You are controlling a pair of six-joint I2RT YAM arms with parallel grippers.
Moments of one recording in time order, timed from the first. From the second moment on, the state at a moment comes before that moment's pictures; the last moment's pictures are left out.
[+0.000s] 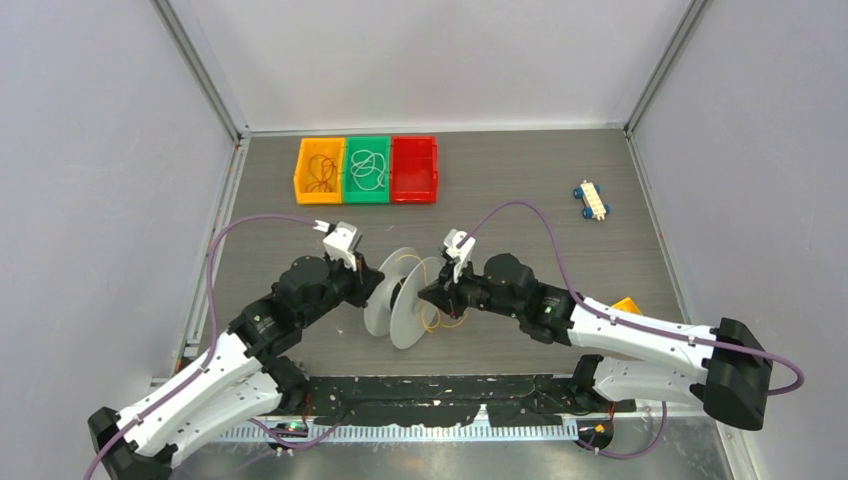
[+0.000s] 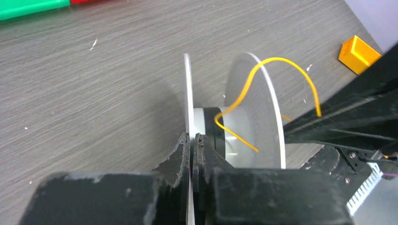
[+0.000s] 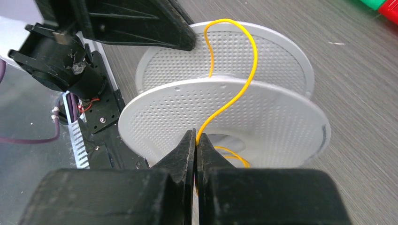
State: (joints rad) left arm -0.77 0.66 0.61 -0.31 -0.08 -0.35; right arm 1.04 1.08 0.65 0.15 -0.11 0.23
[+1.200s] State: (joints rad) left arm -0.80 0.75 0.69 -0.26 -0.24 -0.32; right arm 1.04 1.12 0.70 0.18 -0.06 0.14
